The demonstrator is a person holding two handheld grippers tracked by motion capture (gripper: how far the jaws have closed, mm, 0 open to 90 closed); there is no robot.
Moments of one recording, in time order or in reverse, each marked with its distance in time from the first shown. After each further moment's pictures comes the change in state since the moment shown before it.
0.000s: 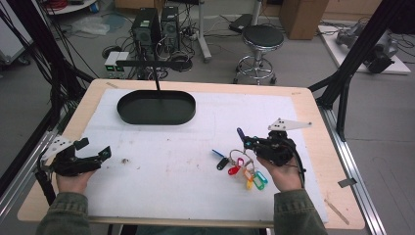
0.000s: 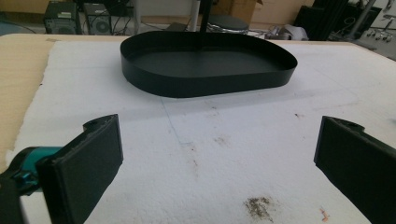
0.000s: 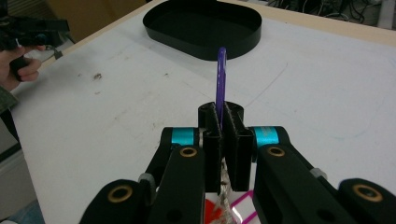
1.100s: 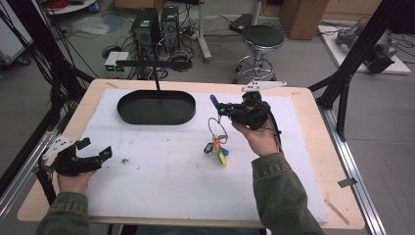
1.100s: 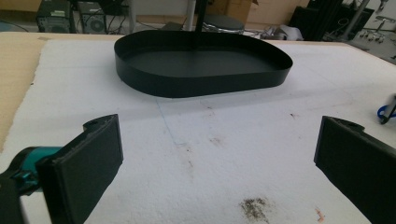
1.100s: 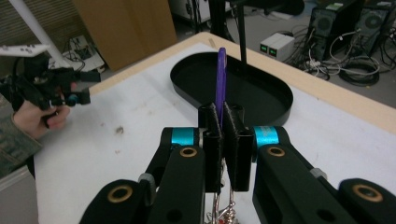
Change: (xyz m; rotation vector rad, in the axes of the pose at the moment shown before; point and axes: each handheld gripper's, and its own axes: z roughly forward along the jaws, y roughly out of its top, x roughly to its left) left arm 0.001 0.000 0.002 0.000 -0.019 -0.005; right arm 0.016 0.096 0.045 -0.060 0.099 -0.087
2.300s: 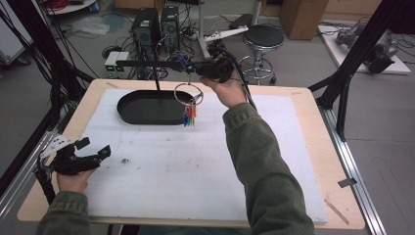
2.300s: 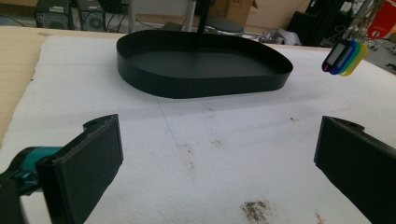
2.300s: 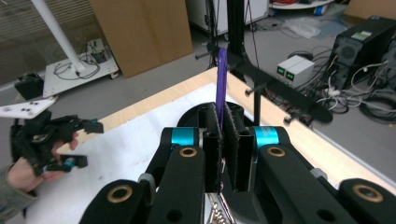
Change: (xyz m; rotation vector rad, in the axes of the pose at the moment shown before) left arm 0.005 0.000 0.001 -0.008 -0.008 -0.037; right arm -0.005 0.113 0.073 -0.001 0.079 -0.070
